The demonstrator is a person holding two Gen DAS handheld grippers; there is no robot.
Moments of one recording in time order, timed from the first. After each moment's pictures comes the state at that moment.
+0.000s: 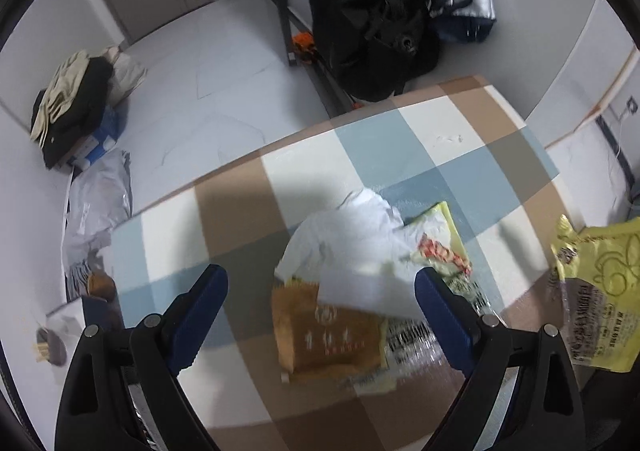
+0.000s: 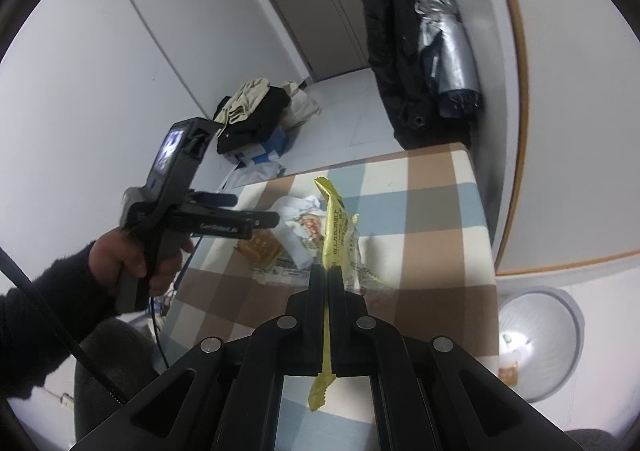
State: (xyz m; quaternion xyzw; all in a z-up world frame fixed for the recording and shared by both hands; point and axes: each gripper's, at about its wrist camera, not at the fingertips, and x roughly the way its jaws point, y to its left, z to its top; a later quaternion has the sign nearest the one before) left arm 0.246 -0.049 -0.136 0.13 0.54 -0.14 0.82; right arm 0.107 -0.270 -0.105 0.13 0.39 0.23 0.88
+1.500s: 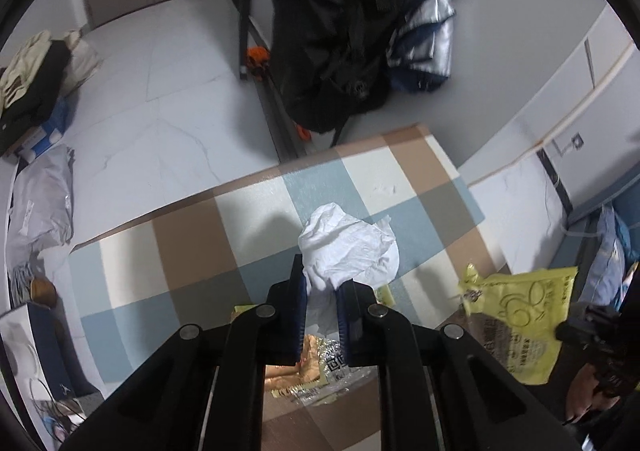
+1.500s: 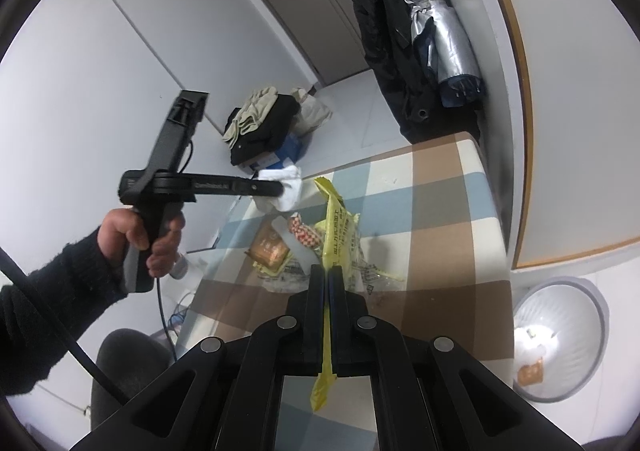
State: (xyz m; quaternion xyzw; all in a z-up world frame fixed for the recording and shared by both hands) left arm 0.247 -0.029 -0.090 0.01 0.54 -0.23 0.81; right arm 0.114 -0.279 -0.115 0.17 0.38 0.26 0.87
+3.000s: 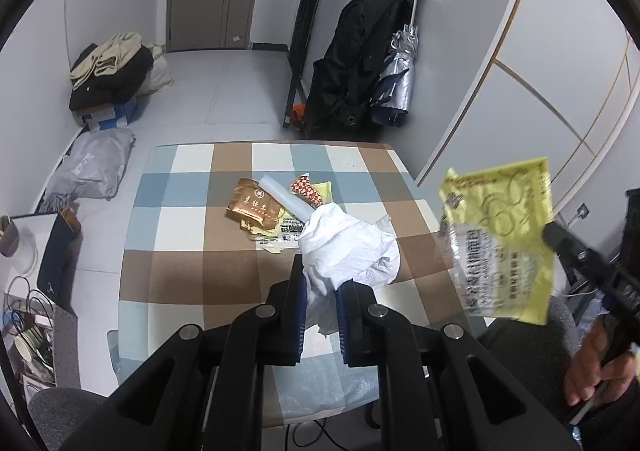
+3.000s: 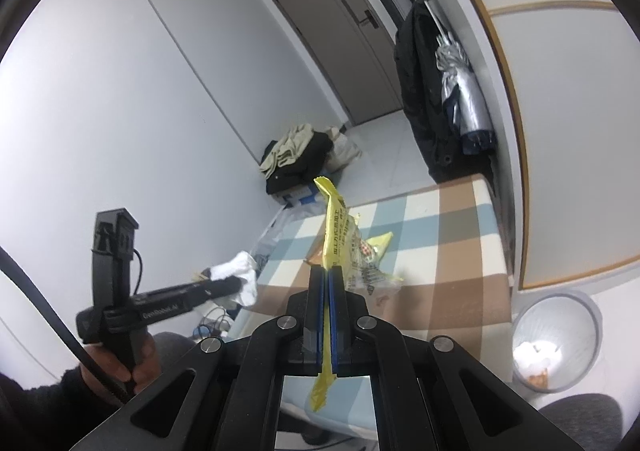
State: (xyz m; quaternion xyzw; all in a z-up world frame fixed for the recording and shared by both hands) left arm 0.060 -0.024 -0.056 -0.07 0.42 -0.14 0.89; right arm 0.032 -0.299 -0.060 0.18 0.29 0.29 0.89
